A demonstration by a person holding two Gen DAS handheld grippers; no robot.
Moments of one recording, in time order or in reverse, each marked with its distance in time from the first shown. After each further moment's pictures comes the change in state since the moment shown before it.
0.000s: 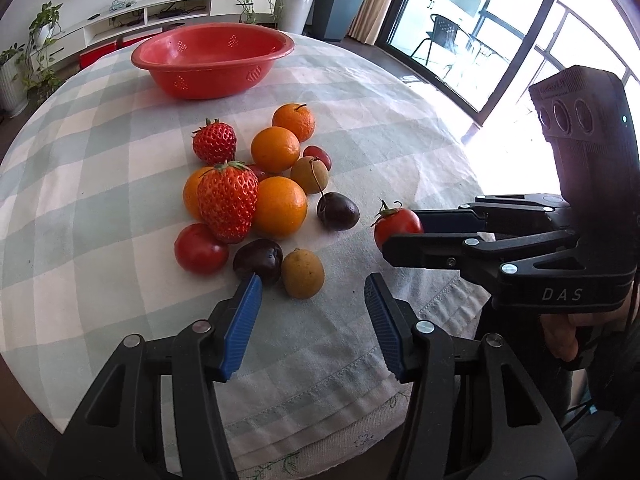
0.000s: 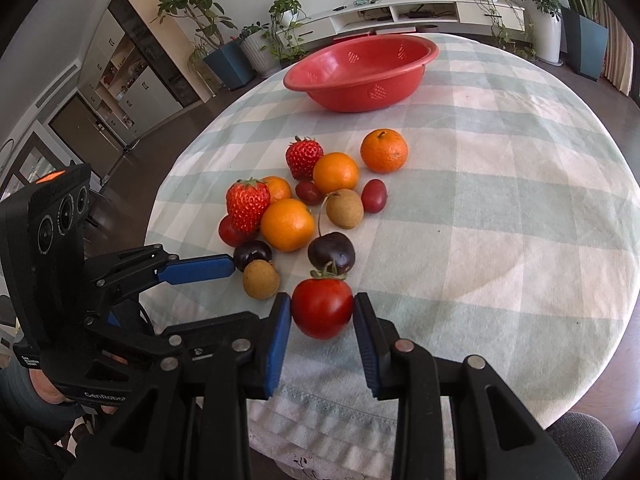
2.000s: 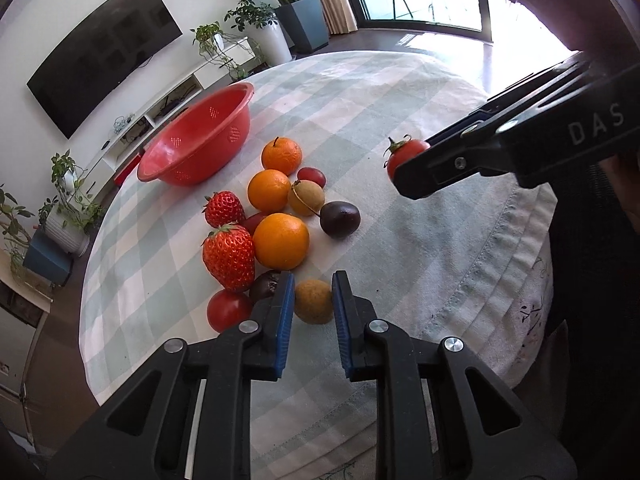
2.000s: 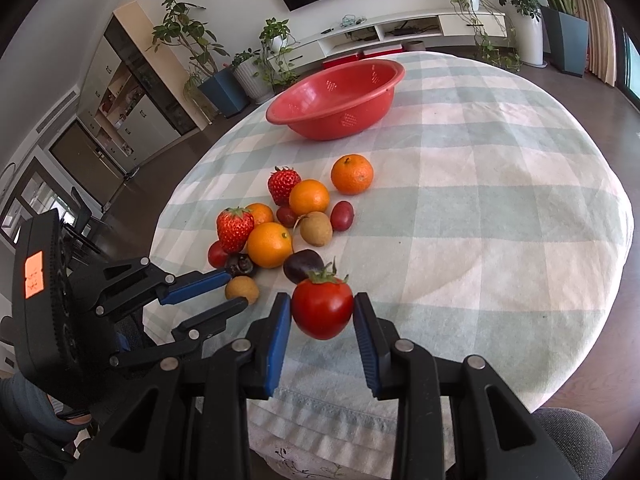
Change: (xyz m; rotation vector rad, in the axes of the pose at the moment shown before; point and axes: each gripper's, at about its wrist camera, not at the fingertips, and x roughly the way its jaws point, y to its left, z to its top) left arm 0.010 -0.060 -0.016 0.482 -0.064 0.373; right arm -0.024 -0.021 -0.003 0.049 -0.086 0.010
